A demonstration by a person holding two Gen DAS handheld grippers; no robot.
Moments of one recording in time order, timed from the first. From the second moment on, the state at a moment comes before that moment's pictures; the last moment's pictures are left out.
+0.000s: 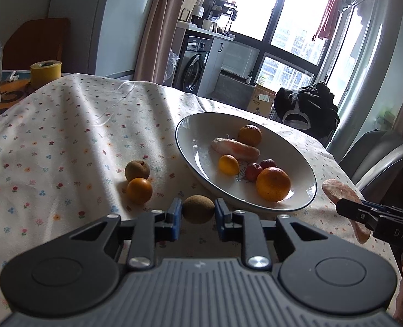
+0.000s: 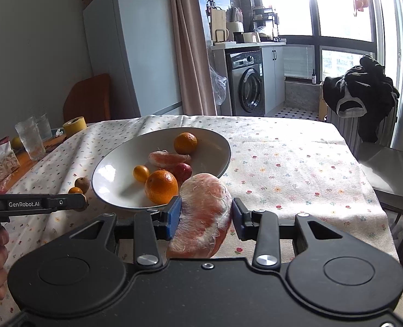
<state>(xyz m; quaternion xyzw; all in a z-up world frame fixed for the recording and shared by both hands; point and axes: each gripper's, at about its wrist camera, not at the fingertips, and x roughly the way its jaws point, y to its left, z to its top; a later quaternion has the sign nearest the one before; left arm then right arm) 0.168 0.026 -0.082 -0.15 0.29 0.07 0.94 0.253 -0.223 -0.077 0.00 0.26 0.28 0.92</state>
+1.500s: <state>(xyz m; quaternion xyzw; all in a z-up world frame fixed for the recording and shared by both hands) 0.199 0.039 -0.053 -0.15 0.27 0.07 0.95 0.316 -0.170 -0.049 -0.05 0.23 0.30 0.93</state>
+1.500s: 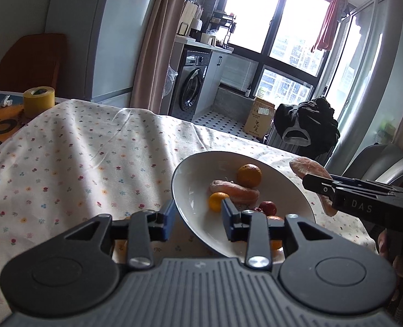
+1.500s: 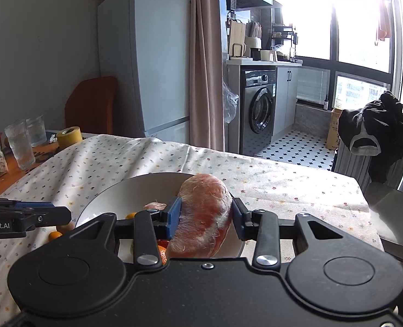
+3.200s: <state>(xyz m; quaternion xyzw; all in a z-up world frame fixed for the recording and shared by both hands) 0.111 0.090 -0.058 -0.16 0.25 0.16 0.94 0.232 -0.154 -0.048 0.01 0.24 0.38 0.89</state>
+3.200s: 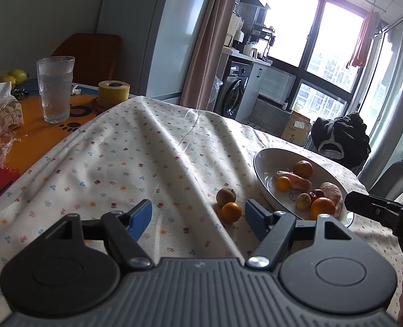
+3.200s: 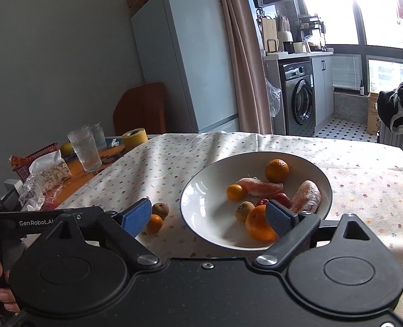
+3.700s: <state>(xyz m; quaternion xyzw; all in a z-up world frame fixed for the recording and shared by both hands) 0.104 0.108 -0.064 -0.16 0.26 0.17 0.94 0.226 -0.123 -0.061 0.01 0.27 0.40 0.87</state>
